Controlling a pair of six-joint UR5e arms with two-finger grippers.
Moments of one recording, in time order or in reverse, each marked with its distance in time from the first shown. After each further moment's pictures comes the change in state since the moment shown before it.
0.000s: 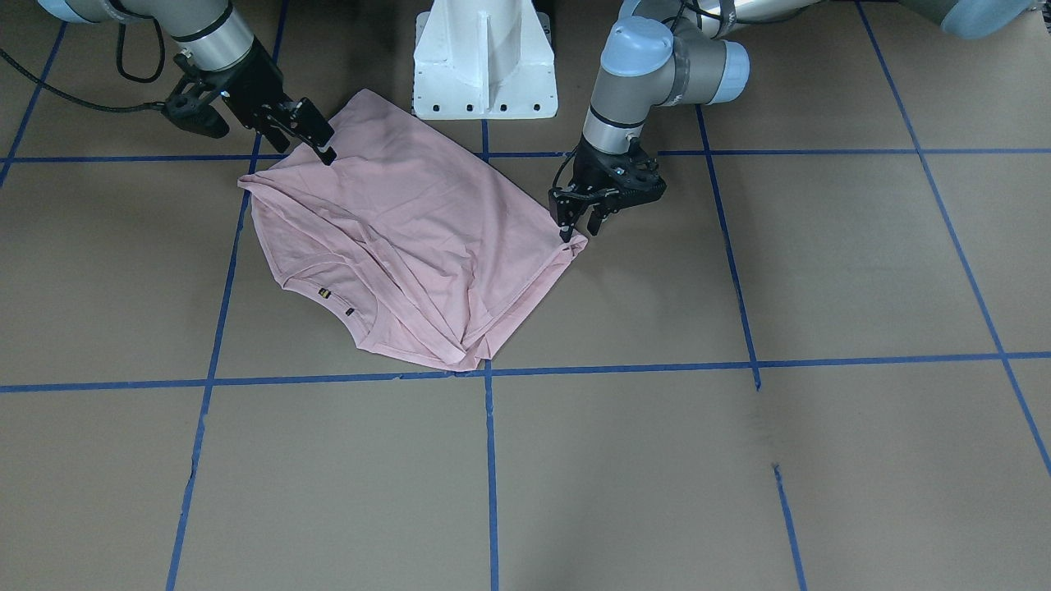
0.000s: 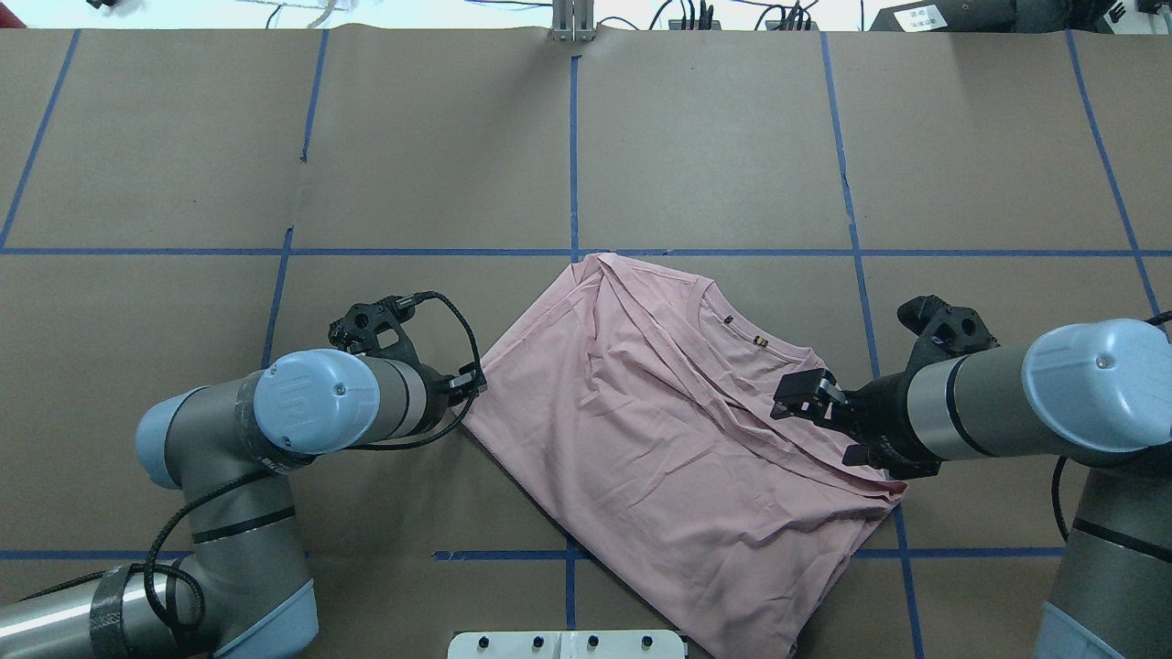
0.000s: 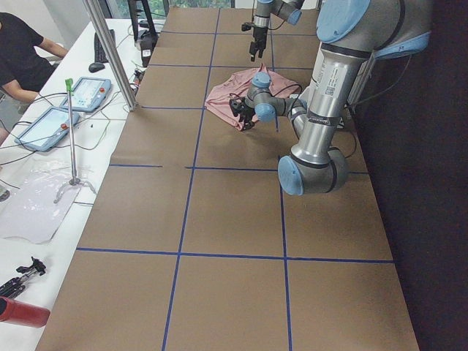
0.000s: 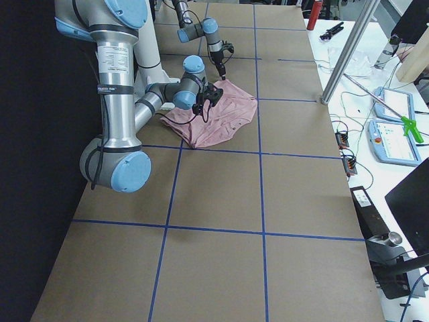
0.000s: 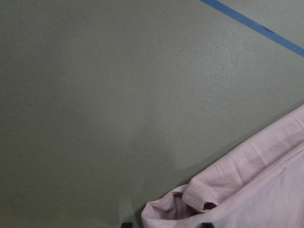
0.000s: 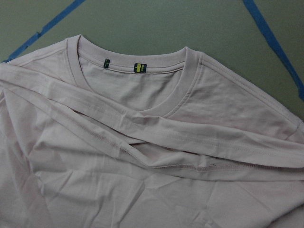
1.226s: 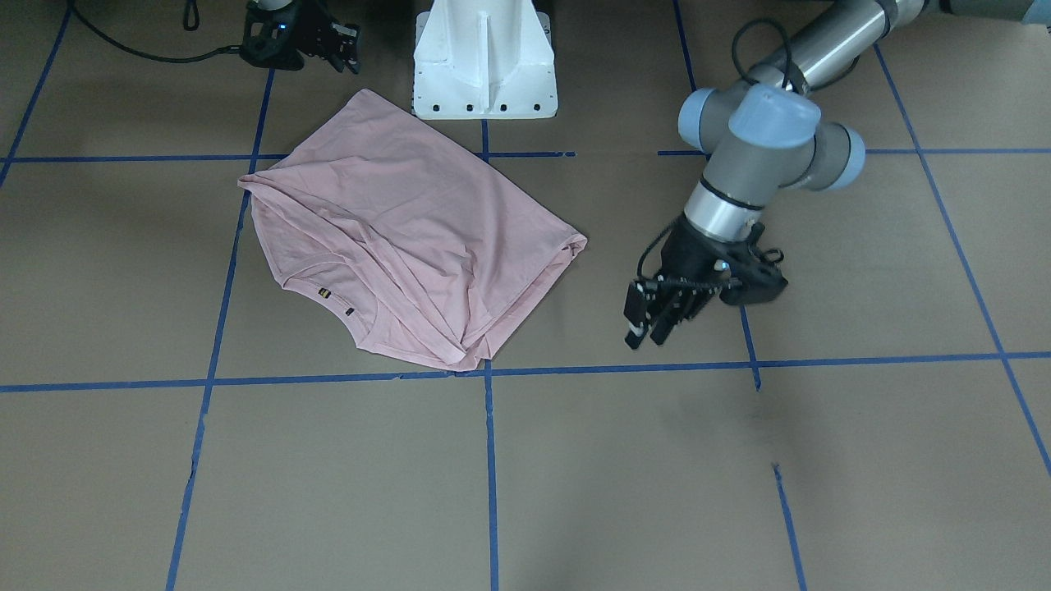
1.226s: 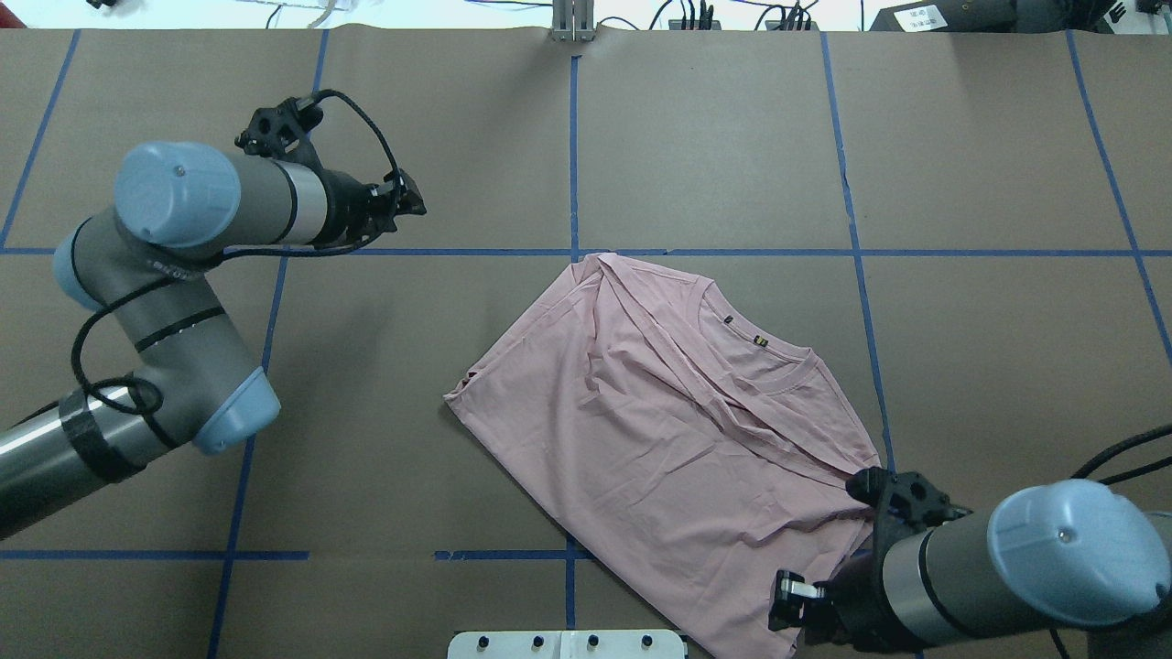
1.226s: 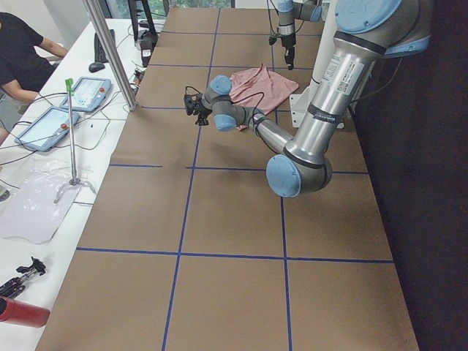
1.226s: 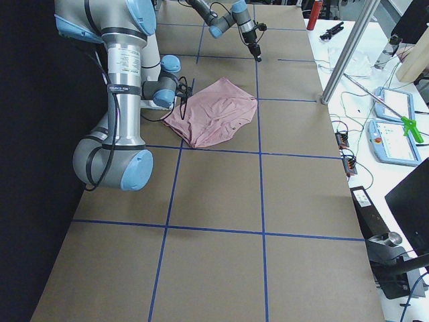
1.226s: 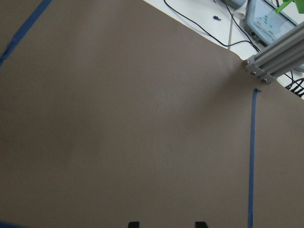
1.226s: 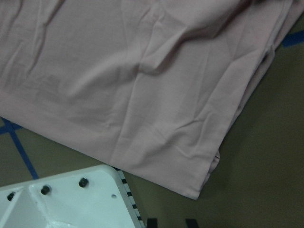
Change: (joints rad) left arm -0.309 -0.009 0.145 -0.372 -0.157 0.108; right arm -0.273 -0.078 0.098 0.001 0.044 0.013
